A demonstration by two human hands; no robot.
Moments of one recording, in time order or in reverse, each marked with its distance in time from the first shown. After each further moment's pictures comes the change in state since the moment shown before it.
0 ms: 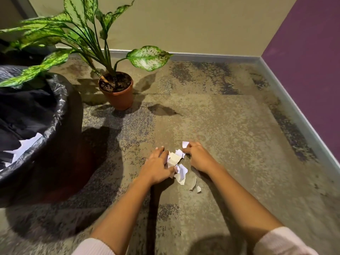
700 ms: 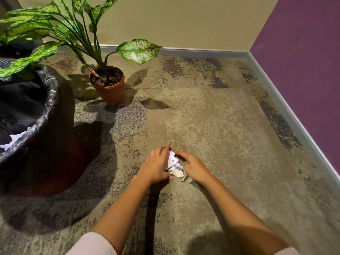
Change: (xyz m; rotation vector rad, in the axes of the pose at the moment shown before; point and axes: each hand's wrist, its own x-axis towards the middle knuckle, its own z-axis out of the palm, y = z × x) left_hand -0.015 0.013 0.023 0.137 0.001 0.156; right_hand -0.077 -0.032 0.010 0.569 -0.012 0.149
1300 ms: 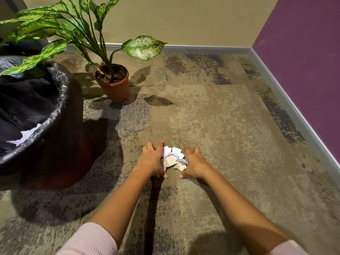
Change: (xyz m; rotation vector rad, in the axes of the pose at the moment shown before) left_hand -0.015 -0.008 -0.023 0.097 -0.129 -0.257; right_hand 0.000 -0.010 0.011 -0.337 -0.108 0.303
